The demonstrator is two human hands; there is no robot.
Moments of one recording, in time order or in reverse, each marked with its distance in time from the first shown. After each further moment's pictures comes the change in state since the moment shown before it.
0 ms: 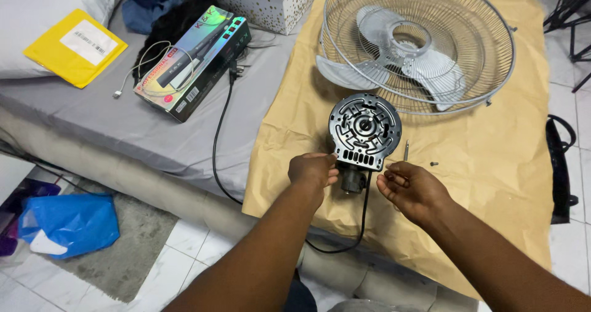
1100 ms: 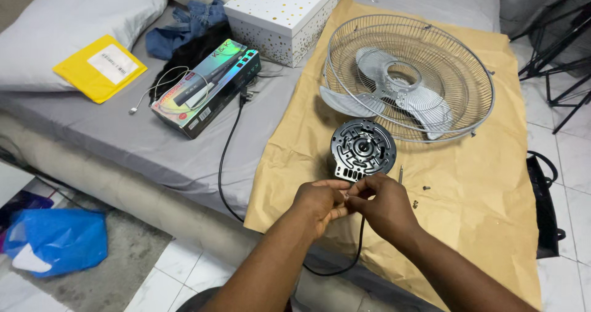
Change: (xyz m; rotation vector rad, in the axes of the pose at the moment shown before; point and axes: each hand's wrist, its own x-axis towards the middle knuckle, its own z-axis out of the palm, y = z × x) left_hand -0.062 0.008 -0.020 -0.142 -0.405 -0.060; right_hand -0.100 0.019 0.089 -1.316 -0.061 -0.792
